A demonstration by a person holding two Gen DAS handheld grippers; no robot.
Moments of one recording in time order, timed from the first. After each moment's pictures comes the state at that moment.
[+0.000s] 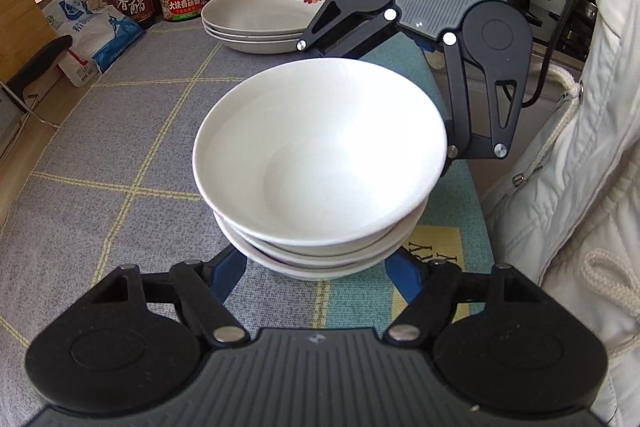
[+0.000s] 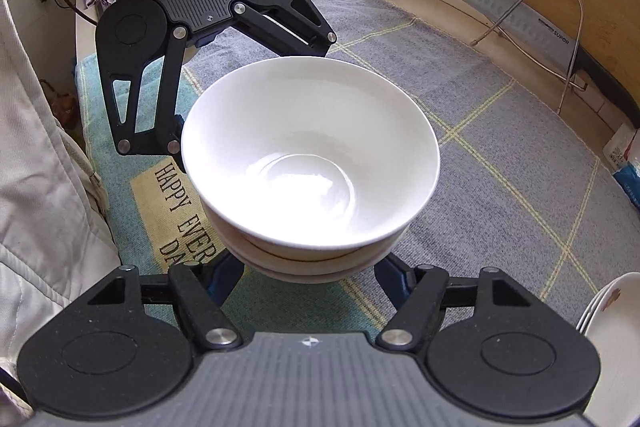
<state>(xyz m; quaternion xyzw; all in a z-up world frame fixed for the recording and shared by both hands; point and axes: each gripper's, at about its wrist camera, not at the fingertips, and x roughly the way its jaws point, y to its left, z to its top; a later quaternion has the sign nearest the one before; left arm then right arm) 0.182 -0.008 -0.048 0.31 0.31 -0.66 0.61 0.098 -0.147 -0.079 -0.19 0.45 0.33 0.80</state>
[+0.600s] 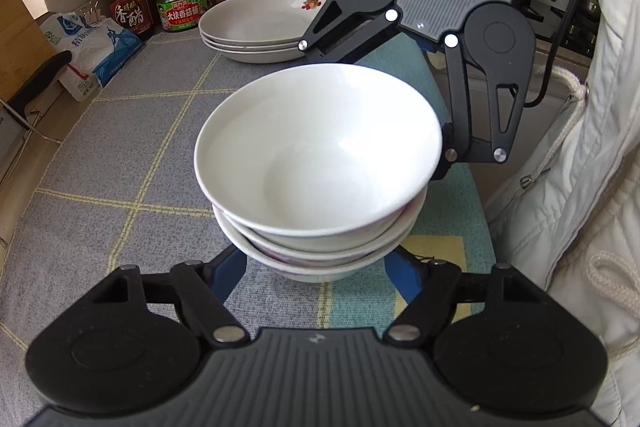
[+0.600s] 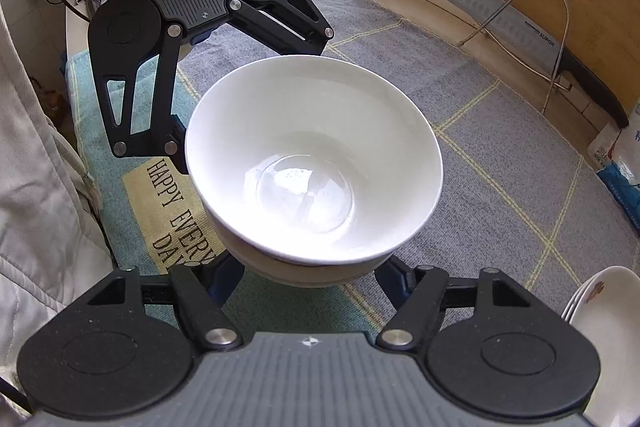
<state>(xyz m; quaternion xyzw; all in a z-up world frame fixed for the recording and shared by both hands) 0.175 -0.013 -0.045 0.32 0.30 -0.66 0.61 0.091 -0.154 -0.079 -0.20 0.45 0.32 0.81</state>
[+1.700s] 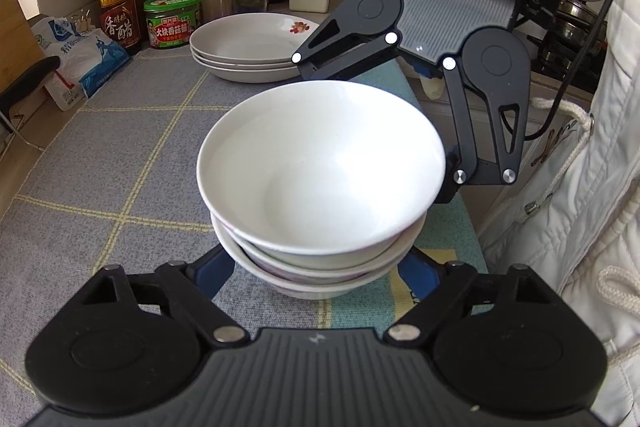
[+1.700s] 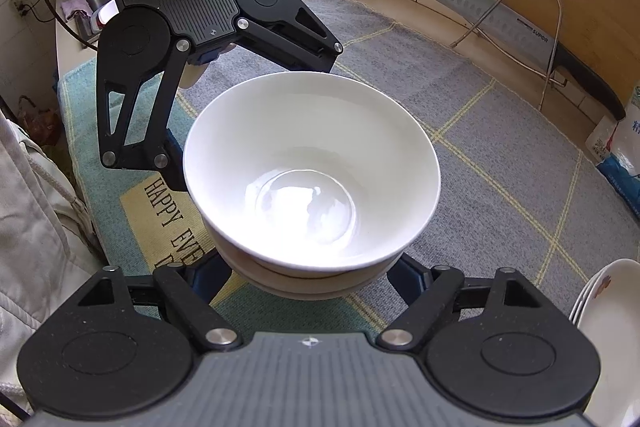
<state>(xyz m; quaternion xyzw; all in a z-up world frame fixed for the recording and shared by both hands) 0.188 -0.009 -0.048 0.26 0.28 -0.70 0.60 0.093 -0.154 -0.078 -0.18 0.45 0.30 0.82</state>
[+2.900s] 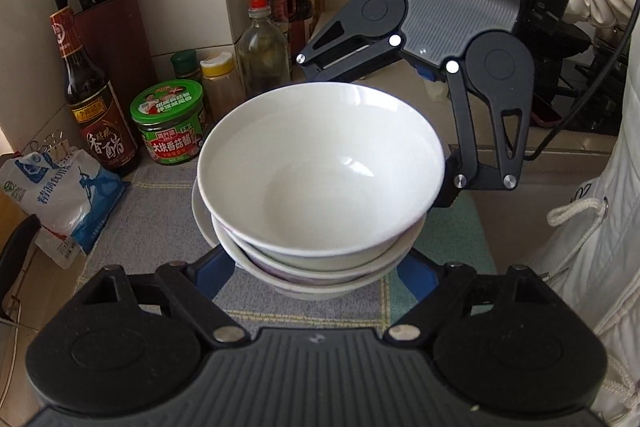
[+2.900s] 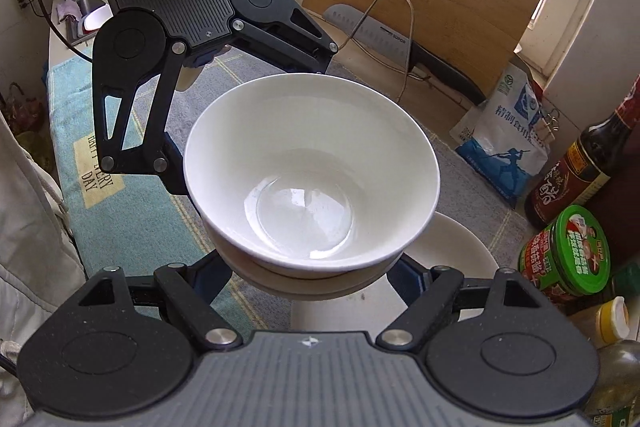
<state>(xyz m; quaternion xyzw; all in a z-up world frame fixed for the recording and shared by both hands) 0.185 -0.189 -0.003 0.29 0.24 -0.67 0.64 0.101 -0.353 -0.016 -0.21 0.40 0.29 0.84</state>
